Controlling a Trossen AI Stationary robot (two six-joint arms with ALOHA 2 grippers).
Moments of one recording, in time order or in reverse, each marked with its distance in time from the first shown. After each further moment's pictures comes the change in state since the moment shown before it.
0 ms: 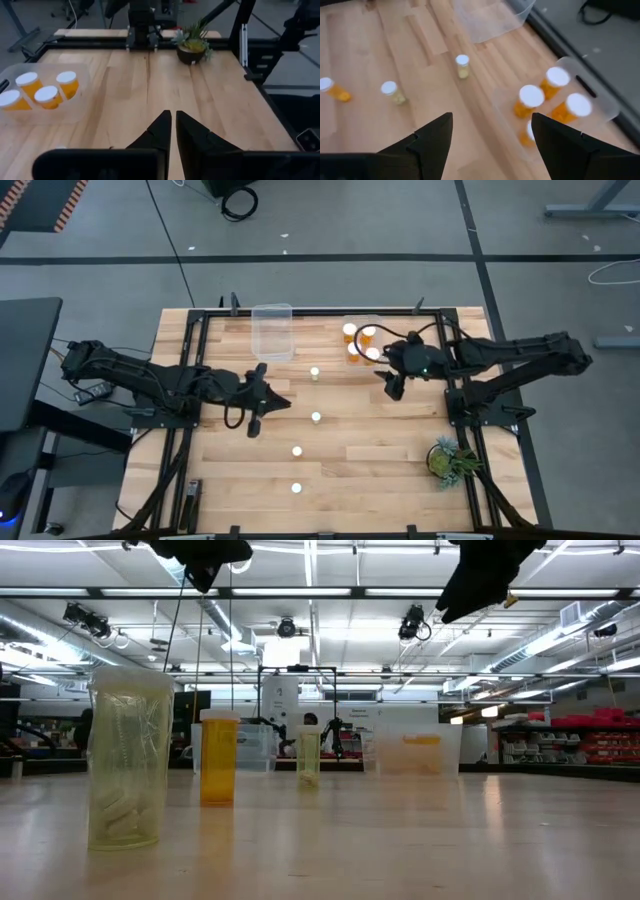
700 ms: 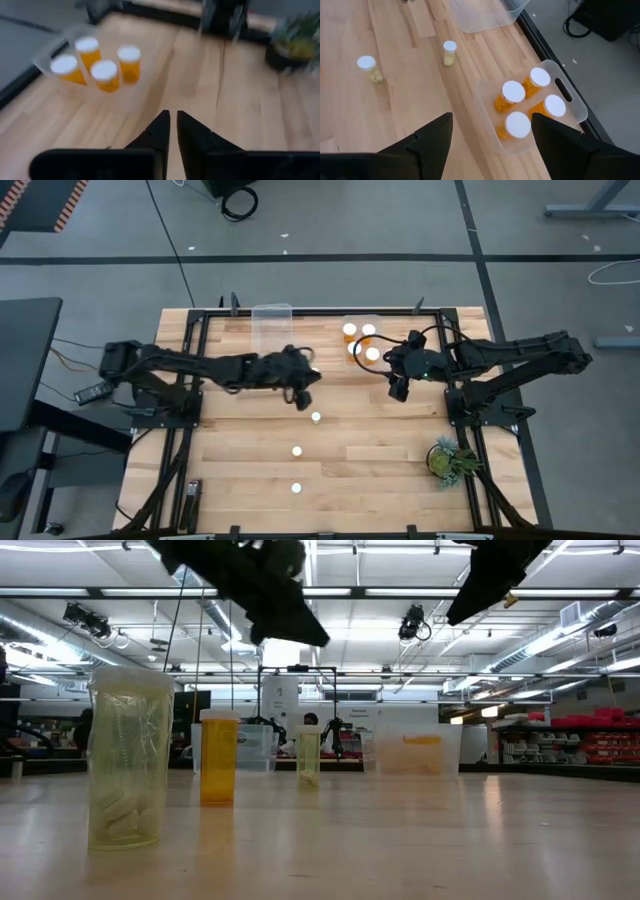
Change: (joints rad) left arm 0.220 0.431 0.210 0.061 -0.070 -0.107; right arm 0.031 -0.003 0.000 -0.069 0.076 -0.116
